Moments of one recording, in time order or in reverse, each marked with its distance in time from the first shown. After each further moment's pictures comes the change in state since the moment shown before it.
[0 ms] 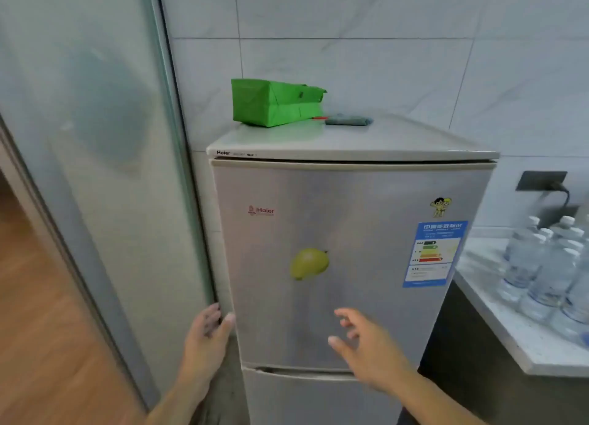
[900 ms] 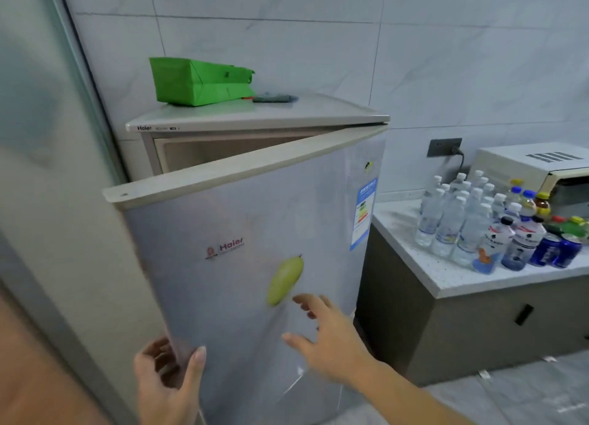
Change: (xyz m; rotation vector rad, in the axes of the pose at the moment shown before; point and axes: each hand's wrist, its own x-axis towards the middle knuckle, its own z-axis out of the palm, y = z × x) left_hand -0.161 0.010 -0.015 -0.158 0.029 0.278; right_hand -0.094 0.008 0.004 0.035 0.128 -0.082
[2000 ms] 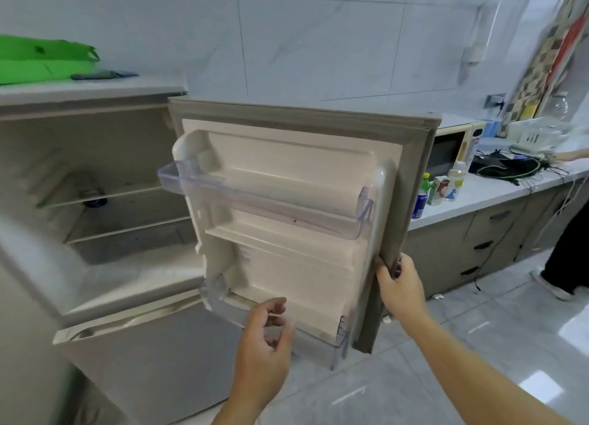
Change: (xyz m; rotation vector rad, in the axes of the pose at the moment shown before) left_hand -0.314 0.034 0.280 0.091 -0.758 0.055; right_hand -0.182 0.318 -0.280 0.363 0.684 0.505
